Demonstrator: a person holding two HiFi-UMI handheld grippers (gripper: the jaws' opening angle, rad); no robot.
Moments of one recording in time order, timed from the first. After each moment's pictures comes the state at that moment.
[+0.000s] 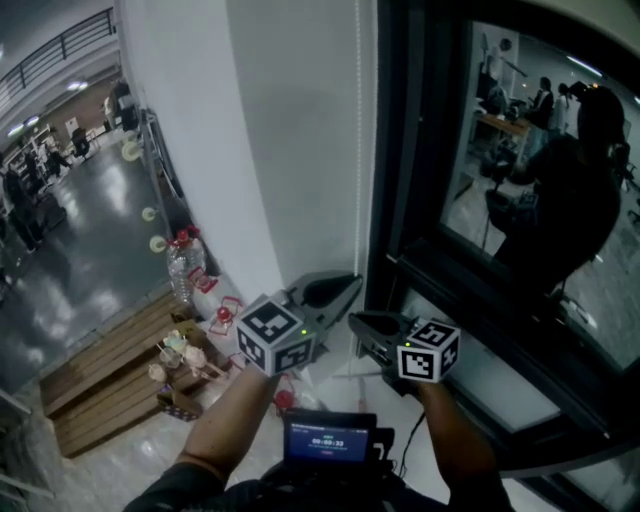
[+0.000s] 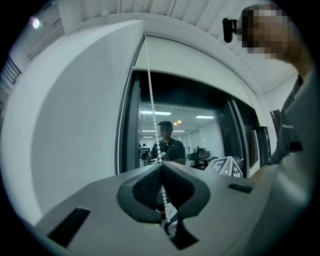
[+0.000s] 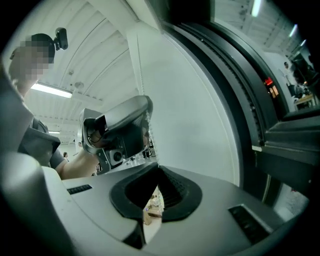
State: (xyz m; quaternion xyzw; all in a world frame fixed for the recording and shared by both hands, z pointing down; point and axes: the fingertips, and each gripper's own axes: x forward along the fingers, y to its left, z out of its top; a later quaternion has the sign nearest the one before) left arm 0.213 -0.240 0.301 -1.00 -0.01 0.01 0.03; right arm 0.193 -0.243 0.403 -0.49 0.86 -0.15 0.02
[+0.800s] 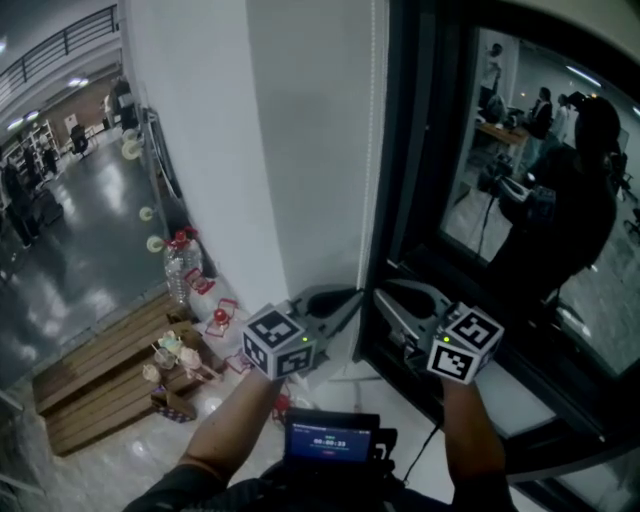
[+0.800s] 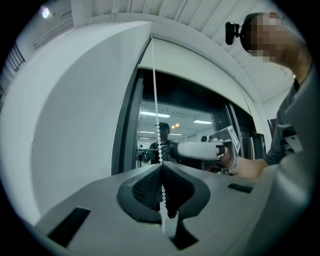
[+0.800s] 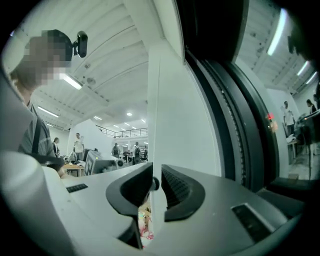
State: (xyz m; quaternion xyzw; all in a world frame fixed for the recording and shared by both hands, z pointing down) left arm 0.211 -0.240 0.326 -1.00 -0.04 0.03 0.00; right arm 0.218 -0.217 0.296 -0.53 0.85 0.00 0.04
